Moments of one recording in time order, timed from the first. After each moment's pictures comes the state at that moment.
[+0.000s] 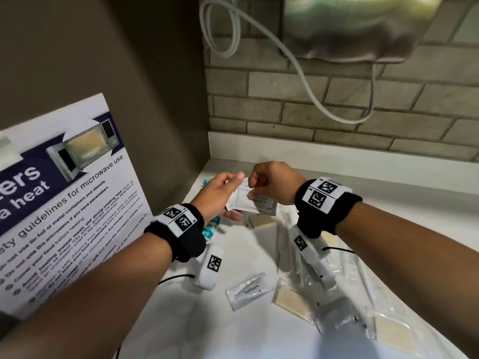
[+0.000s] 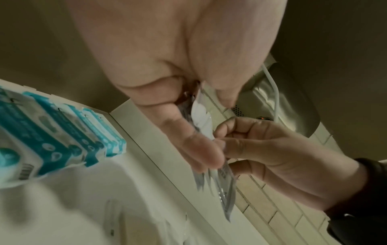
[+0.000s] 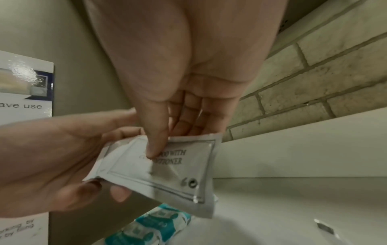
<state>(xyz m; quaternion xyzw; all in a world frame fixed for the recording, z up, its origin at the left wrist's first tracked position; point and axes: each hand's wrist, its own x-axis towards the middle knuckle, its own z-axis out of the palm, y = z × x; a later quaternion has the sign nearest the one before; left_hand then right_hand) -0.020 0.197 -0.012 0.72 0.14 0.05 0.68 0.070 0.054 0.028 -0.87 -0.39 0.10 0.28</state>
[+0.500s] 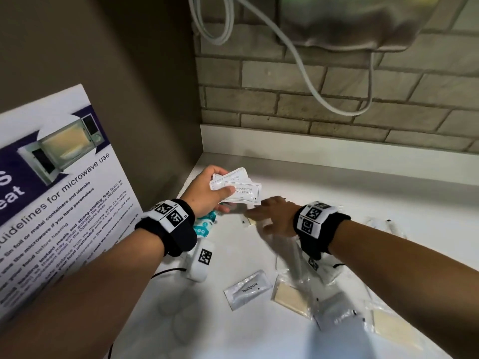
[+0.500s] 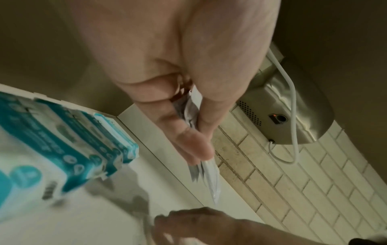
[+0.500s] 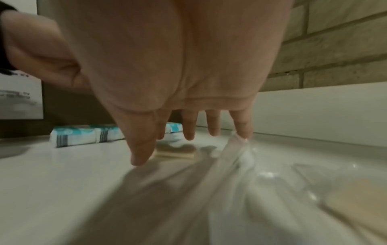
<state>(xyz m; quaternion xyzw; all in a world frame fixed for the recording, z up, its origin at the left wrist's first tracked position) -0.008 0.221 -0.028 0.77 0.14 0.06 0.62 0.070 0.037 -0.045 -0.89 -0.39 0.21 -0.06</state>
